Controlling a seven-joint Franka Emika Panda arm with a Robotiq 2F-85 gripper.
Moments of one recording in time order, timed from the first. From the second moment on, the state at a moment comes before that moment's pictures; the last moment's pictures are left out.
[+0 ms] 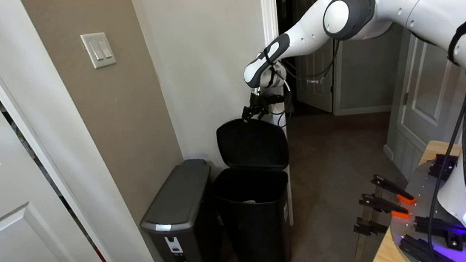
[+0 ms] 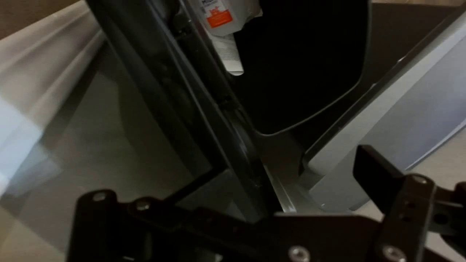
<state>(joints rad) -0.32 1.06 0.18 -1.20 0.16 2.40 -0.25</state>
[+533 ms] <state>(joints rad) -0.34 1.14 0.21 -1.06 0.31 2.15 -0.25</state>
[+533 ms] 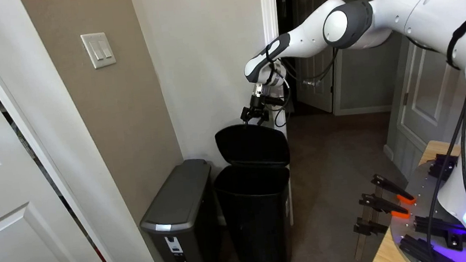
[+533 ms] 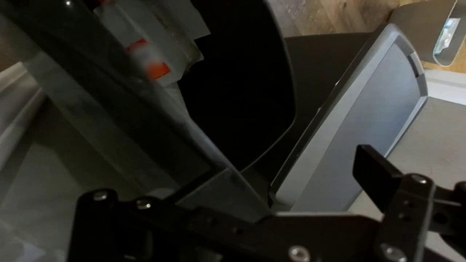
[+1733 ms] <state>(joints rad) -0.33 1.31 0.21 -0.88 0.43 1.89 -0.10</state>
